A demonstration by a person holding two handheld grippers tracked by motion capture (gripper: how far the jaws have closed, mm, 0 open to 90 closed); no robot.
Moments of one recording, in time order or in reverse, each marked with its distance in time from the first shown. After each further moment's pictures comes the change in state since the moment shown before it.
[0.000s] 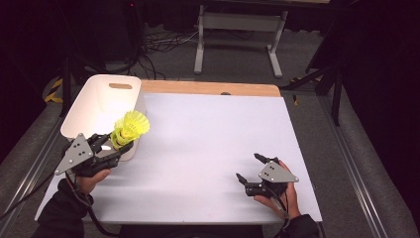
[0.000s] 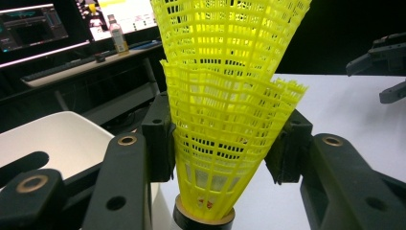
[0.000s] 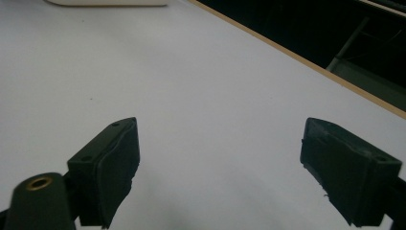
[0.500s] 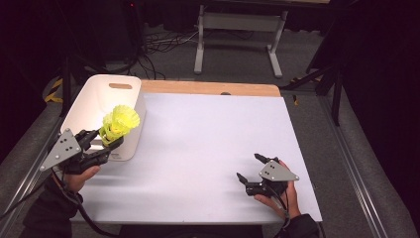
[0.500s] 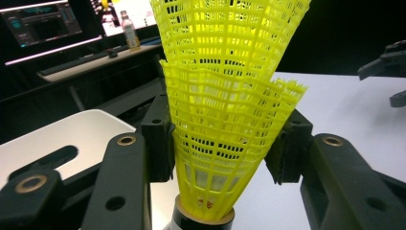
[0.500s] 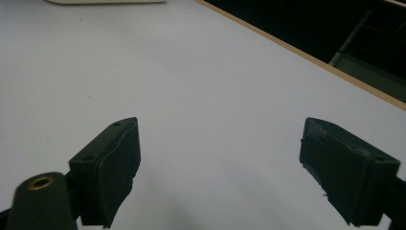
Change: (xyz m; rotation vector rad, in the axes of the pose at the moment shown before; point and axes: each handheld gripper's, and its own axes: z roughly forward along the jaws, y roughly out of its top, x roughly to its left) left arm 0.015 0.016 -0.017 0.026 0.038 -0.004; right arm -0.002 -0.001 0.001 0.014 0.005 0.018
